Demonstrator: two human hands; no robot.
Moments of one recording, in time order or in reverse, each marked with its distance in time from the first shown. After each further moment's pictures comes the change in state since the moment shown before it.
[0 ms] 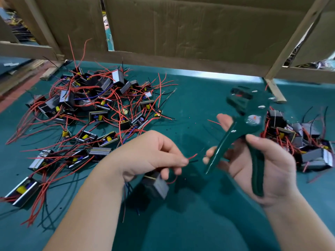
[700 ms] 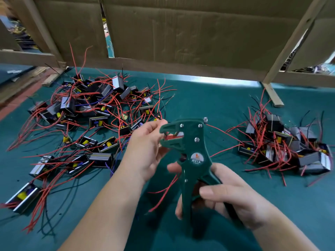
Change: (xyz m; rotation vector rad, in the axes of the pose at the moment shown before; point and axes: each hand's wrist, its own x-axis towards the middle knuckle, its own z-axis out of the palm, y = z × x) left_hand 0.027 0.002 0.017 -0.739 0.539 0.170; right_hand -0.013 0.026 0.008 -0.277 -0.365 0.312
